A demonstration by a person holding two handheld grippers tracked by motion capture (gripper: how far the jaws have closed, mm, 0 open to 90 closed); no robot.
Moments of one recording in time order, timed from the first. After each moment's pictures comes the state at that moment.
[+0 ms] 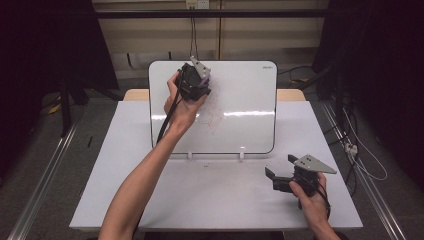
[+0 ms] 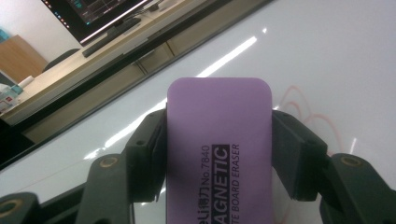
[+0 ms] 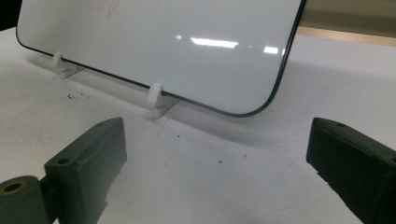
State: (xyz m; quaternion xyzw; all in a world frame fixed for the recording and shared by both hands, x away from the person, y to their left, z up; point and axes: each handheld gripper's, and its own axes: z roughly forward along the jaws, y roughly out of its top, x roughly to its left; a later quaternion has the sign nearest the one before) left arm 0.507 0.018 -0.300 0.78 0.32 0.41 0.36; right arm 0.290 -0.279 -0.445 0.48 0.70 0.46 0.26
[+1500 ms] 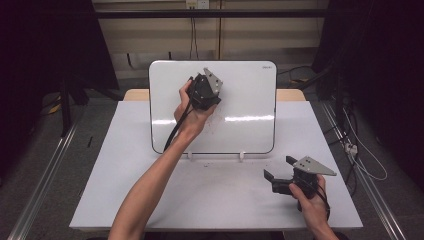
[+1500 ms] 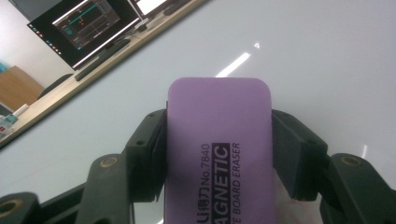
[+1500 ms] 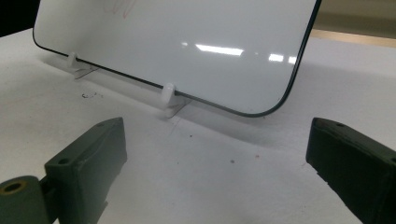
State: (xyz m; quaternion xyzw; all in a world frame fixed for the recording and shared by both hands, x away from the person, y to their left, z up) left arm 0.498 0.000 -0.316 0.78 0.28 0.42 0.38; right arm 0.285 -0.276 -0.444 0.47 0.70 0.47 0.25
